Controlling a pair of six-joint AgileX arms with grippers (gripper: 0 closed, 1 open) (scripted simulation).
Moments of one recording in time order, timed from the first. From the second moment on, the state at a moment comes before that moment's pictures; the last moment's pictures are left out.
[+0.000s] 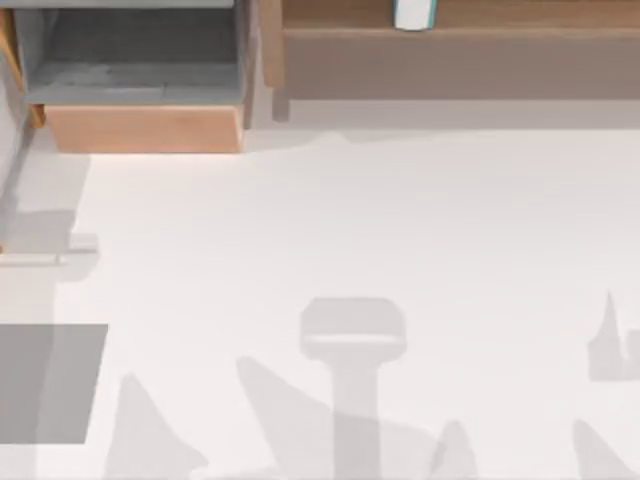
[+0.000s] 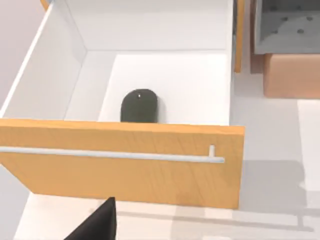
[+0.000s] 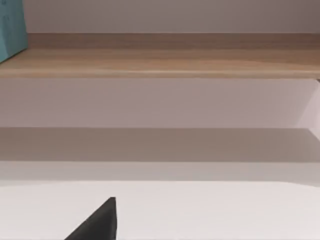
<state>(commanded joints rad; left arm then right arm) 0.17 0.87 0.83 -0.51 -0.04 0.16 0.00 0.00 0.00 0.00 0.00 0.00</state>
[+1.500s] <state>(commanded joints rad) 0.33 2.62 2.50 -1.35 0.03 0.27 0.00 0.00 0.00 0.00 0.00 0.00</state>
